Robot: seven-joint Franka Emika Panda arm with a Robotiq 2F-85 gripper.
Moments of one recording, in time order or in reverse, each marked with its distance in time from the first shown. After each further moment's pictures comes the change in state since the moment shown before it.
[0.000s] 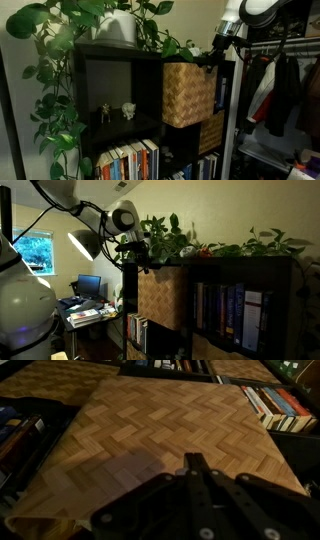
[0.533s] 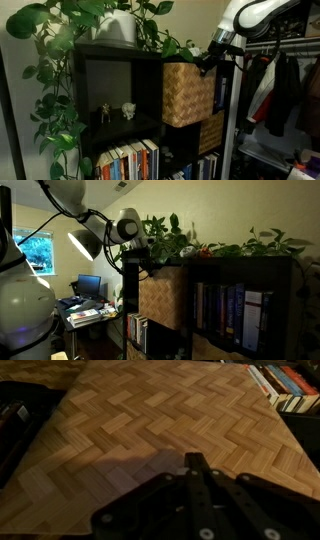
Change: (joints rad) arm -0.017 0.076 -0.001 -0.031 0.004 0.195 0.005
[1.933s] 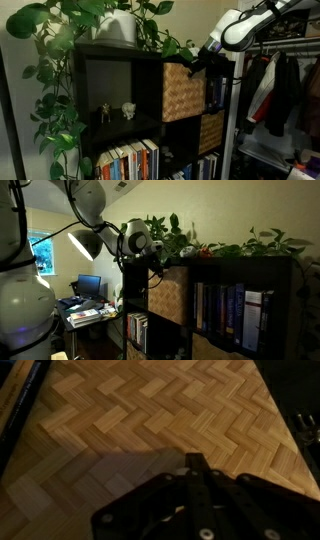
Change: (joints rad) arm -0.001 0.198 -0.032 0.044 0.001 0.347 -0.018
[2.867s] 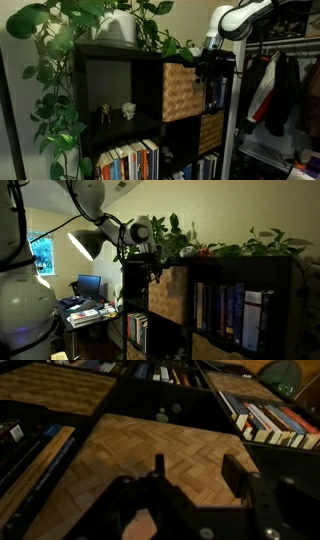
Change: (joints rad) arm 0.007 -0.011 0.000 0.121 -0.003 -0.528 -0.063
